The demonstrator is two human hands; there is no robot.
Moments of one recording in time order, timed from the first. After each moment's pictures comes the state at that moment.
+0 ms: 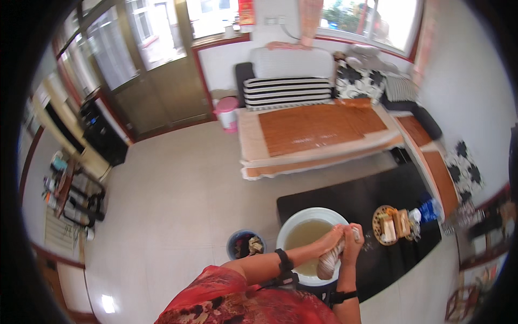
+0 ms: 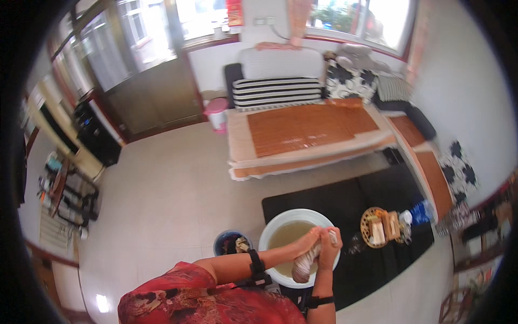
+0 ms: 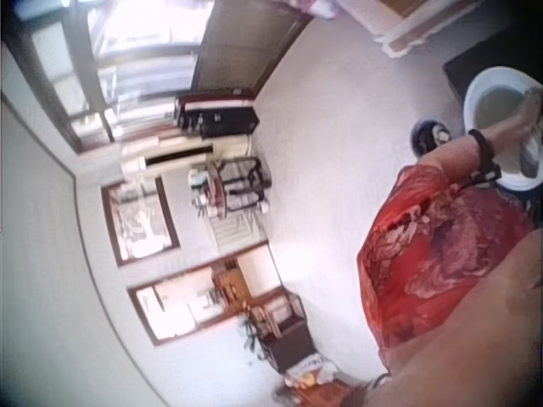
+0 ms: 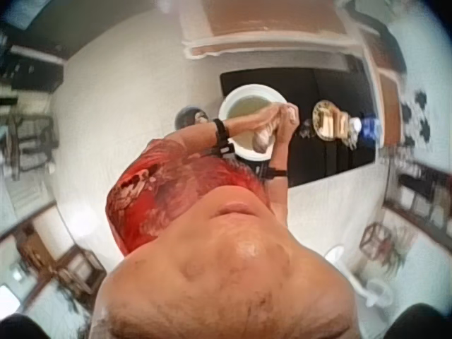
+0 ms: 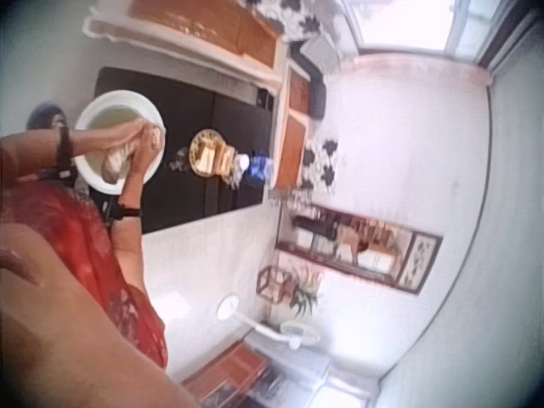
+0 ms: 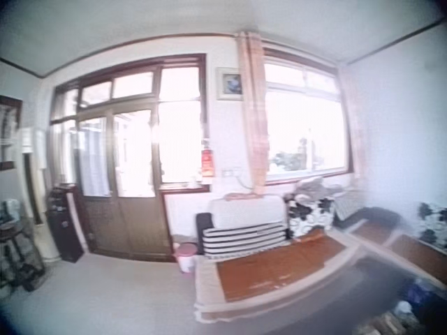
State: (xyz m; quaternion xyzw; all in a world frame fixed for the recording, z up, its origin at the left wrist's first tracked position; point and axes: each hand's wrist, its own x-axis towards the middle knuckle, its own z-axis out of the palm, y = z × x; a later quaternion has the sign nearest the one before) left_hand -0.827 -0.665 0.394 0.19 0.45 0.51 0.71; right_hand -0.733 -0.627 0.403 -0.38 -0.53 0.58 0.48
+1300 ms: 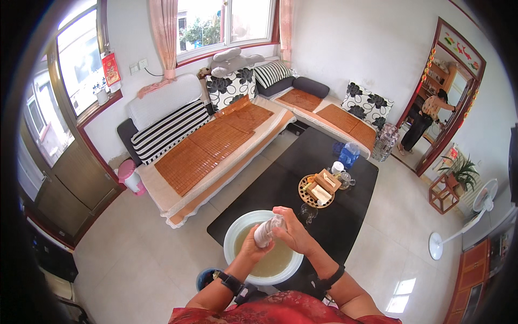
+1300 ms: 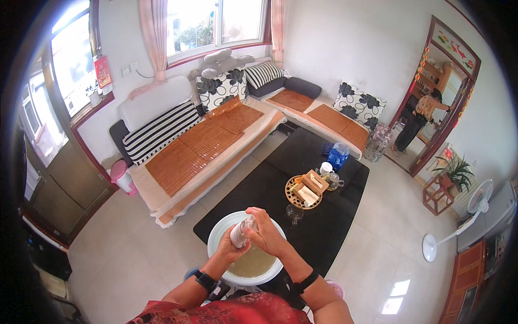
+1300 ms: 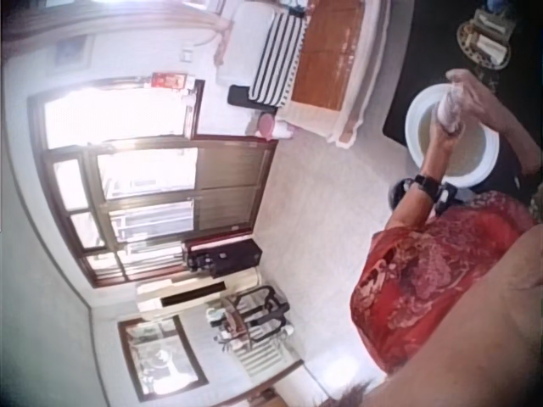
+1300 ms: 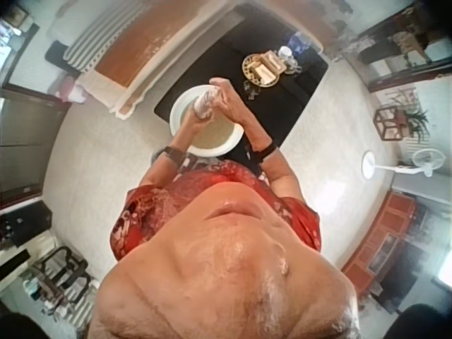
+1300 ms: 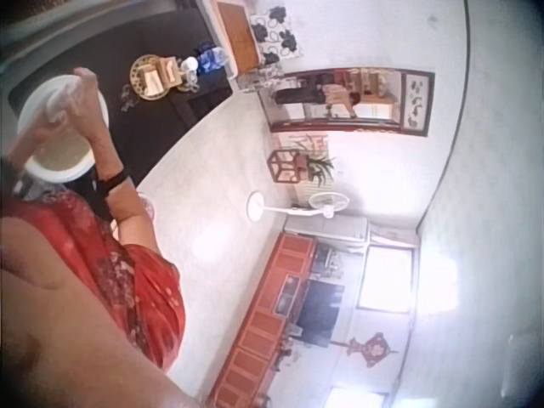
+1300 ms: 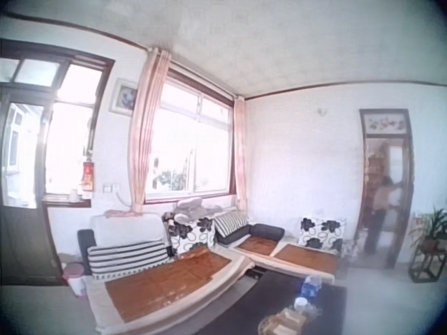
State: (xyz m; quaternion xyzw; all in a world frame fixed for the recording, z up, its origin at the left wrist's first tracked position) left_hand -0.844 -0.679 0.364 -0.08 0.27 0.54 0.80; right_hand -0.678 -0.641 0.482 -0.30 -0.81 0.37 0.35
